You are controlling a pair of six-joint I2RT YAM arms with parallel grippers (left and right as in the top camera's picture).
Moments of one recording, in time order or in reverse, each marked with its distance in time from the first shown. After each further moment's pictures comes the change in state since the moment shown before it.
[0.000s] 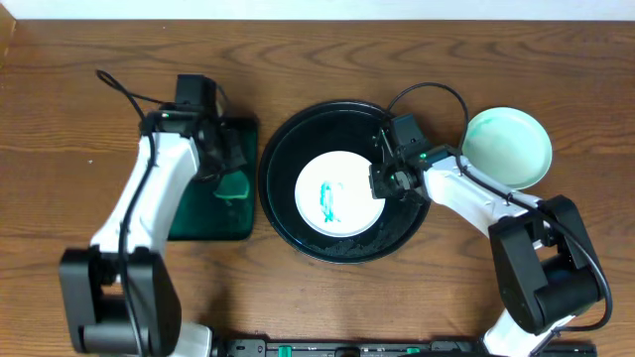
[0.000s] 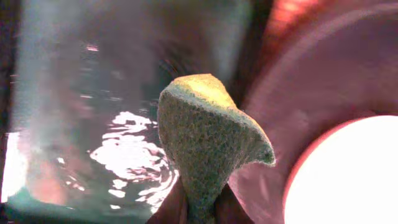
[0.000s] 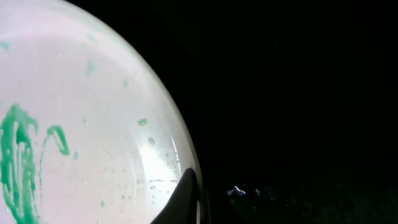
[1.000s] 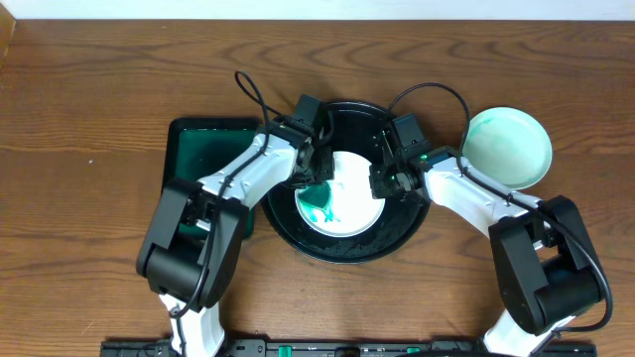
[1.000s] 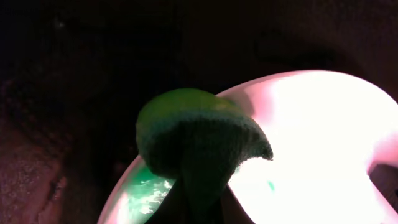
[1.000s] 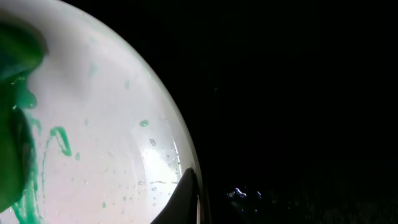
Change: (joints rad) left arm -0.388 0.307 0.019 0.279 0.092 -0.158; right arm 0.000 -0.002 -0.009 0.018 -0.015 0.003
